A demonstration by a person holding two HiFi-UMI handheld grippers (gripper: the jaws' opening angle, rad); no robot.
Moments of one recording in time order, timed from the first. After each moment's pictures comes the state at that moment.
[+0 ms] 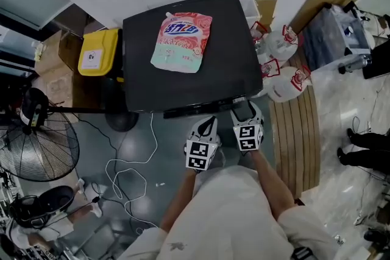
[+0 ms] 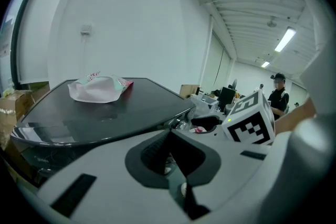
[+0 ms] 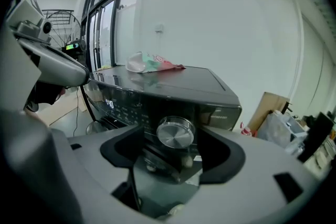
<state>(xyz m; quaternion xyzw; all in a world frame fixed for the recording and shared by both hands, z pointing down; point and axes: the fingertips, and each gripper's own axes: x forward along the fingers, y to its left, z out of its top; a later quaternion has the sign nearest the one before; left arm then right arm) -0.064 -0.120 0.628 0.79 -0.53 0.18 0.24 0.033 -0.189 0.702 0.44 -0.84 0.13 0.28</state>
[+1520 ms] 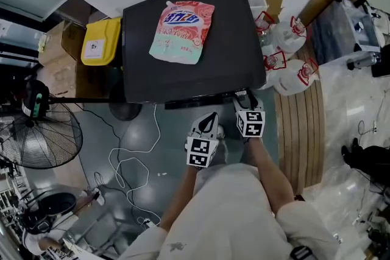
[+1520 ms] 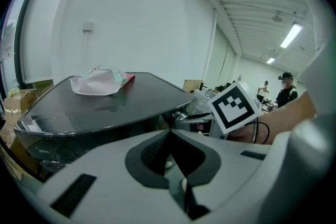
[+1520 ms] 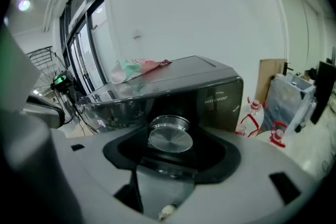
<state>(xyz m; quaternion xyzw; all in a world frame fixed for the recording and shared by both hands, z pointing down) -0.056 -0.113 0.639 0.77 -0.55 0.20 0.25 0.035 -0.212 0.717 0.46 -0.82 0.26 0.22</state>
